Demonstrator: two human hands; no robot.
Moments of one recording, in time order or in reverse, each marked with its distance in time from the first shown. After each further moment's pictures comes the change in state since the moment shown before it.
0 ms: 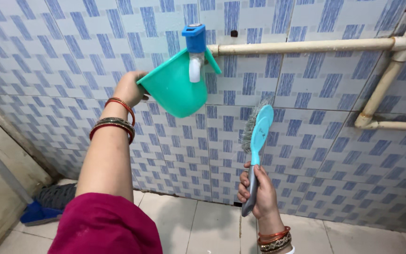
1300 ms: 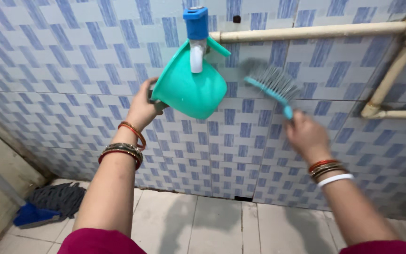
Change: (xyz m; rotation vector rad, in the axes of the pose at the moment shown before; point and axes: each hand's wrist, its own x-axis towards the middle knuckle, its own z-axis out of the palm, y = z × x) left_hand -0.055 -0.007 0.051 -0.217 0.004 -0.017; right_hand 0.098 -0.136 -0.049 -2.284 0.343 -0.697
